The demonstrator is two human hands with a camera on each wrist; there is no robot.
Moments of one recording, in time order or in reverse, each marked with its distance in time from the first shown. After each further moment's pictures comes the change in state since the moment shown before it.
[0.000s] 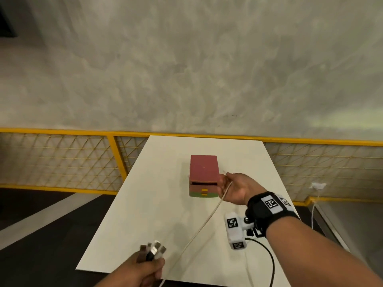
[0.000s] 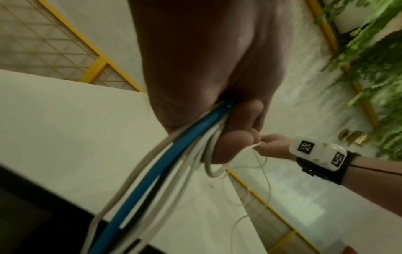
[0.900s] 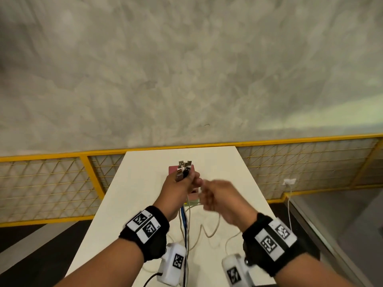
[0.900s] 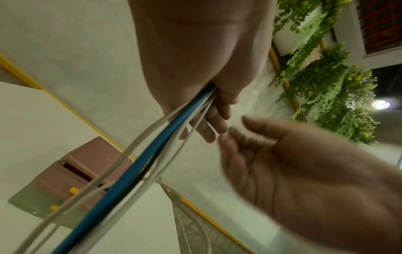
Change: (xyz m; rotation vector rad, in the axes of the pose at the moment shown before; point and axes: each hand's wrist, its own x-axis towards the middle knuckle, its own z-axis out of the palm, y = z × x) left_hand 0.066 0.136 0.137 0.045 0.061 0.672; right_hand -0.095 0.026 -0.012 -0.485 -0.068 -0.500
